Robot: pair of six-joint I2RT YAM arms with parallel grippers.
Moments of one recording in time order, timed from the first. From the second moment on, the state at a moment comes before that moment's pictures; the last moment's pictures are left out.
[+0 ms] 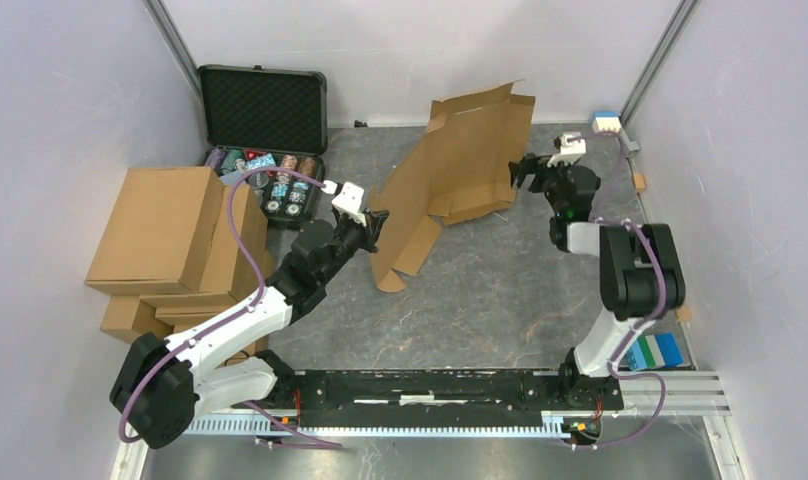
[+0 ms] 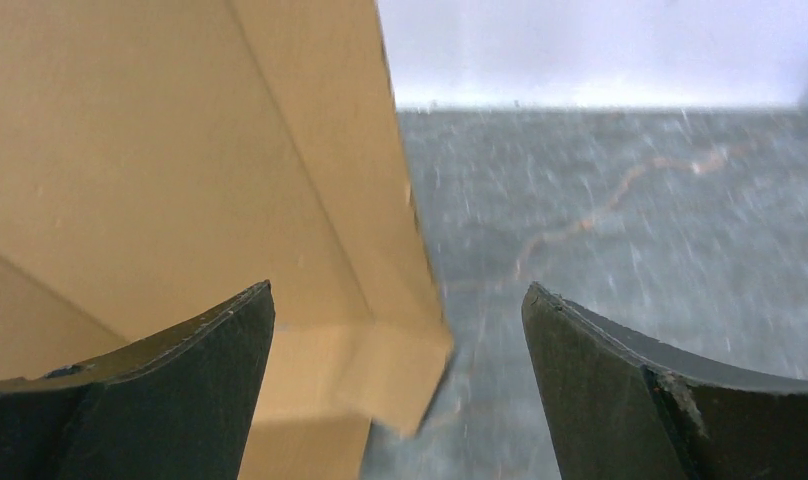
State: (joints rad) left arm -0.66 1.08 0.59 0.43 -0.07 -0.10; right arm 0.02 1.72 0.76 0.89 -0.19 0.13
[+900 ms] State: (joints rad) left arm -0.67 1.06 0.59 0.43 -0.07 -0.10; right arm 0.19 1.37 0.50 0.98 -0.24 0.10
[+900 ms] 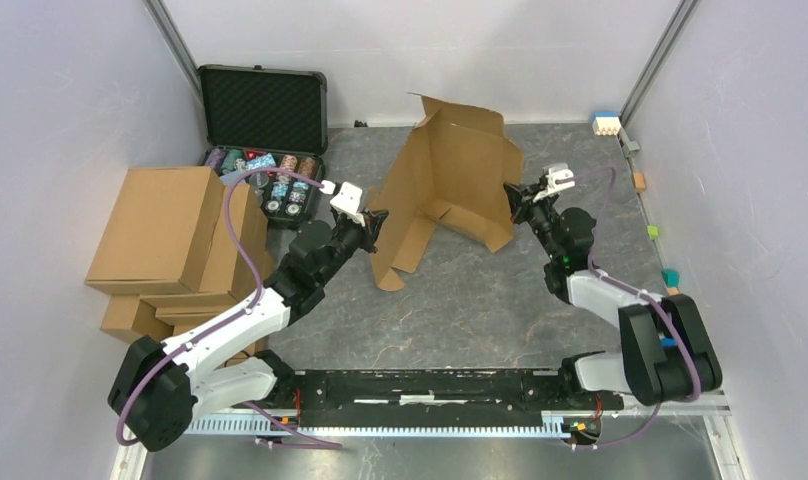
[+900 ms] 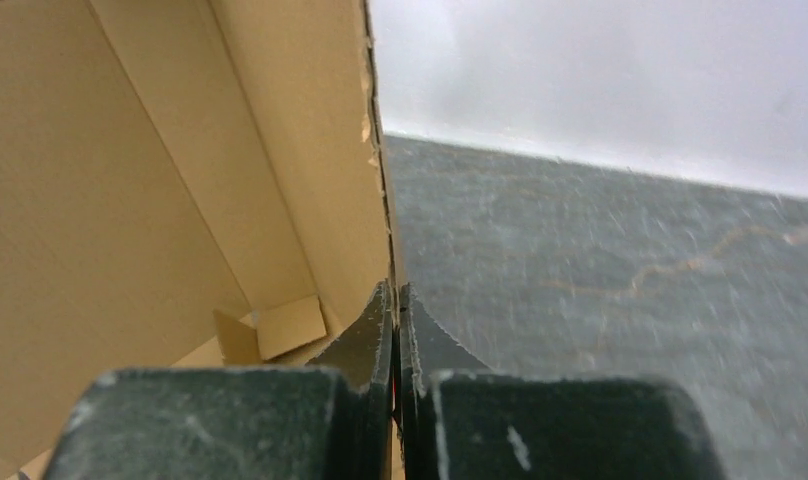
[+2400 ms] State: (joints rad) left arm -0.67 1.12 0.63 0.42 0.06 -0.08; right arm 0.24 1.55 0.58 0.62 -0.15 -0.26
